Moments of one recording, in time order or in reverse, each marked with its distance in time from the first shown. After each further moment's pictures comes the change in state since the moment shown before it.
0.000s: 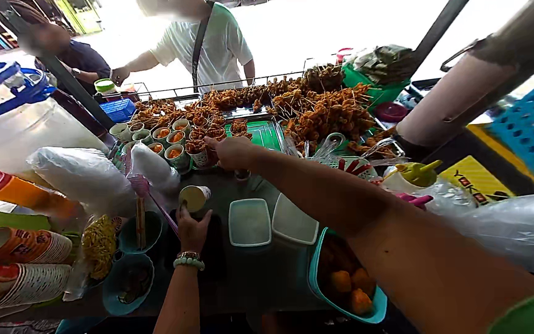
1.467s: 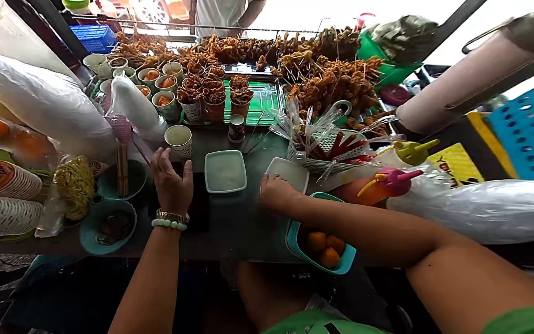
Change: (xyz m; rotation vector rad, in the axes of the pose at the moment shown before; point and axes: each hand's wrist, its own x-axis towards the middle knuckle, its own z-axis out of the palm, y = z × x) left_hand -0.023 0.016 -0.023 0.107 0.107 0.188; right_hand -0.105 0.040 0.173 -0.236 -0.429 0.224
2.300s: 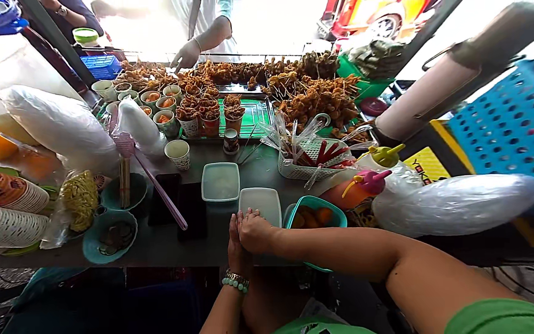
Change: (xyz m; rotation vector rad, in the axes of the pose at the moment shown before) left_hand -0.140 0.136 0.025 -0.591 -0.409 -0.502; right_hand -0.032 -0.052 0.036 -0.138 0.051 -0.339
